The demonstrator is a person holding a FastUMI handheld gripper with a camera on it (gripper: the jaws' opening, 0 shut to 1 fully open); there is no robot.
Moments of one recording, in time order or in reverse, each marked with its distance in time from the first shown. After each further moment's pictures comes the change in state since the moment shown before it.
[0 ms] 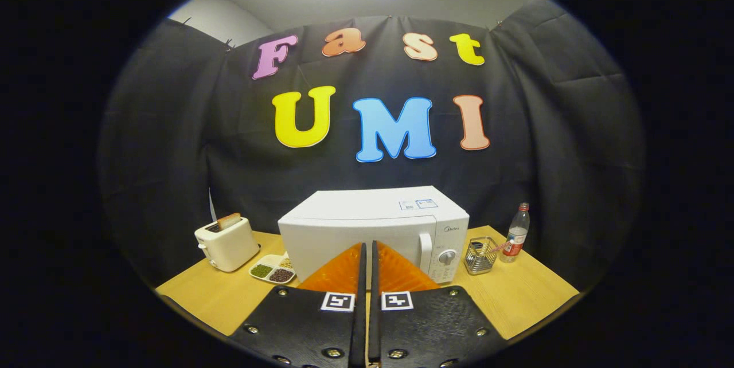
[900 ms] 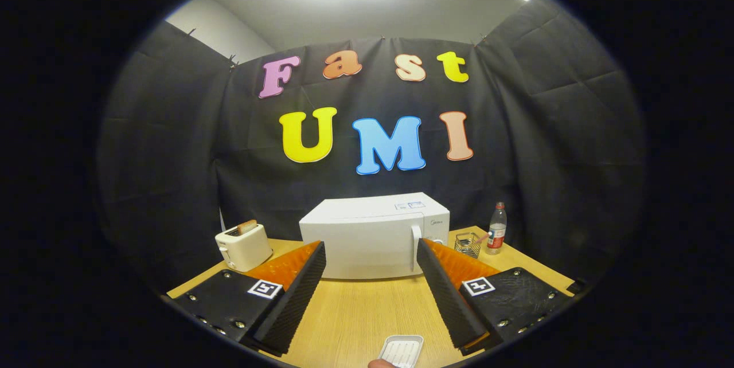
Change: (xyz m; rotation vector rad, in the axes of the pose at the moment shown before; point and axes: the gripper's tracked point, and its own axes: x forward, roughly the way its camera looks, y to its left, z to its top) arm -0.103 0.014 0.002 0.023 -0.085 -0.030
